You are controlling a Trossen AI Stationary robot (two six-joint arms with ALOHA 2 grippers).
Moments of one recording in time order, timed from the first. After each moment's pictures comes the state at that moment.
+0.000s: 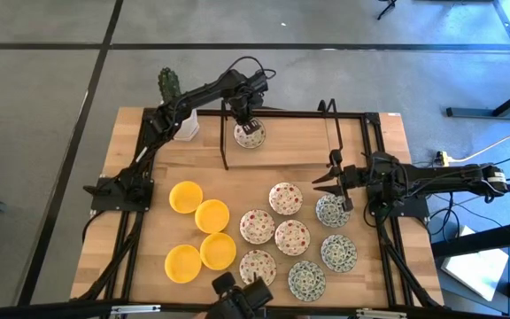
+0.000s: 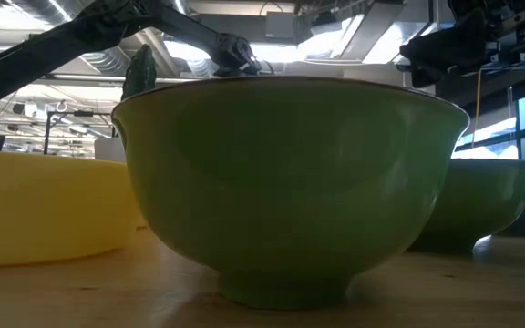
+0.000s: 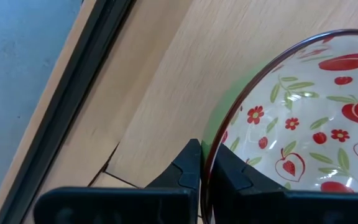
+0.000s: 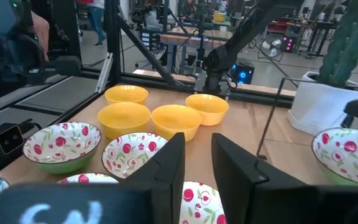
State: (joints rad) left arm 0.63 2.31 2.18 -1.32 0.02 0.05; right arm -0.07 0.53 0.24 0.27 -0.23 -0.12
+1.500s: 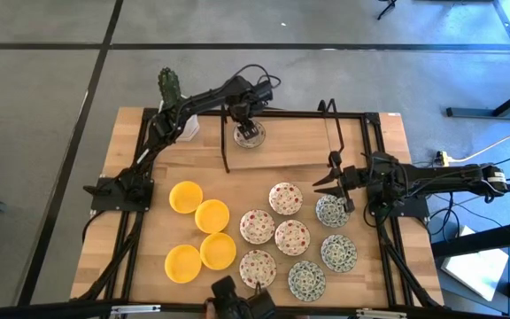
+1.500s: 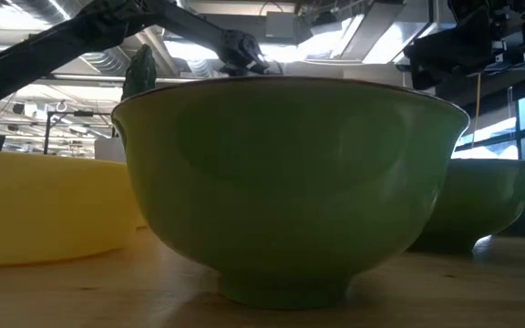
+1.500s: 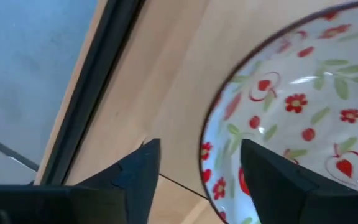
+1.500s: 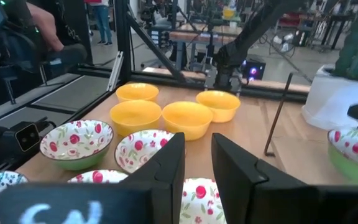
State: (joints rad) left arm 0.57 2.32 2.19 -1.37 -0.16 0.03; right arm -0.07 0.53 0.24 0.25 -0.27 -0.09
